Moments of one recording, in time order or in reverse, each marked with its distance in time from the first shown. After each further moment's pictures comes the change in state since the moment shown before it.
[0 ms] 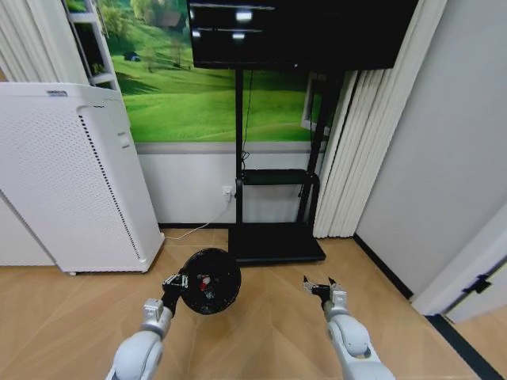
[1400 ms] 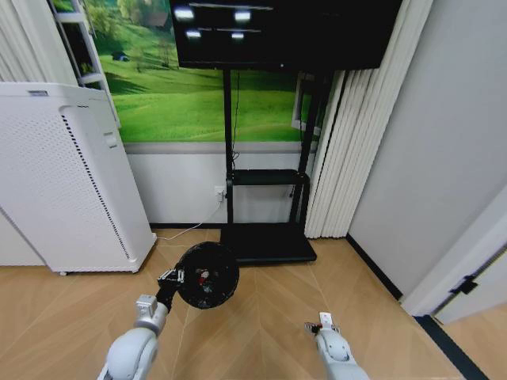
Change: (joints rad) left arm 0.005 0.022 -0.031 -0.062 -0.057 0.017 -0.018; right arm 0.120 0.059 -0.009 -0.530 -0.061 -0.173 0.101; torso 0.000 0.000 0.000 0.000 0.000
